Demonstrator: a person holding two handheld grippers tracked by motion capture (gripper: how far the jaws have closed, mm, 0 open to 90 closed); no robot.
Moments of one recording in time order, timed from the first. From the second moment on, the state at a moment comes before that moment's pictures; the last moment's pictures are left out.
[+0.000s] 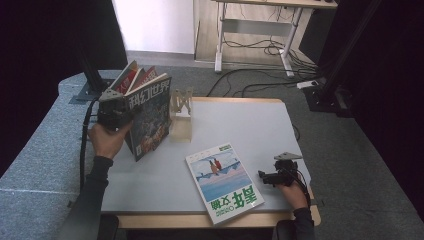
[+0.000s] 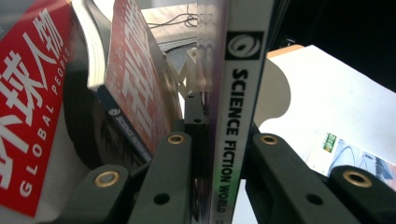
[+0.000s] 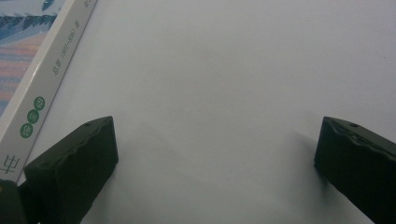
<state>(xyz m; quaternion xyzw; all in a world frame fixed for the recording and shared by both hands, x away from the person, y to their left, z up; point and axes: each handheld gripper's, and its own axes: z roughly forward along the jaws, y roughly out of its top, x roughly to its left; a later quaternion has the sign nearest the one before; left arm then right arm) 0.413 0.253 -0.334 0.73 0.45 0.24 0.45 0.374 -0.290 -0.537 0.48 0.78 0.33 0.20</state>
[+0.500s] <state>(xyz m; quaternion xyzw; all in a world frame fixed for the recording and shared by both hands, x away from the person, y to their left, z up) 0.431 0.245 -0.338 0.72 0.46 0.25 0.46 0.374 -0.290 -0.537 0.48 0.79 0.33 0.20</state>
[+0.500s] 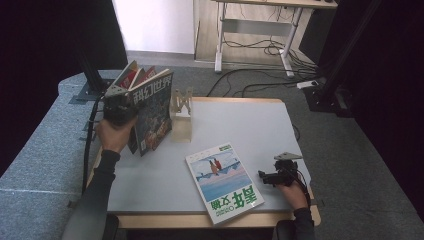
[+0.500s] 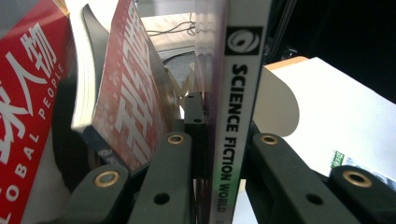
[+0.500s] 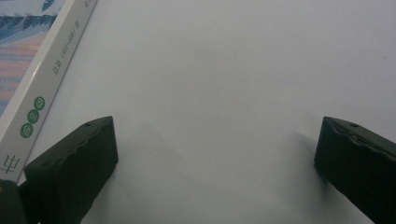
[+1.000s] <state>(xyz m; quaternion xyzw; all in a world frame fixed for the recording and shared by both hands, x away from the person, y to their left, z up) 0.446 0.238 -0.345 0.70 0.46 0.26 0.48 0.374 -0.290 -0.537 0.48 0.79 0.33 0.20</state>
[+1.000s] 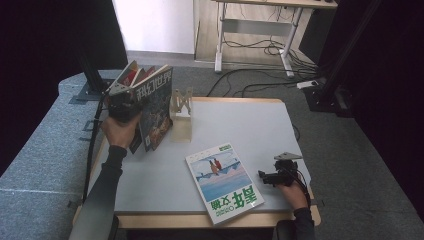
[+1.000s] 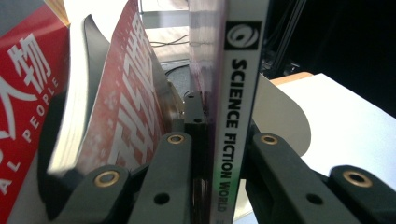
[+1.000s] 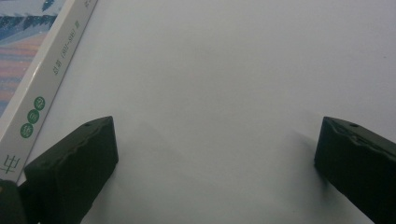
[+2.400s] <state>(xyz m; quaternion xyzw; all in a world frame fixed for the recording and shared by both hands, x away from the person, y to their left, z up) 0.442 0.246 -0.356 0.77 0.45 0.23 0.38 0.374 -0.290 -0.538 0.48 0.79 0.33 0.20</state>
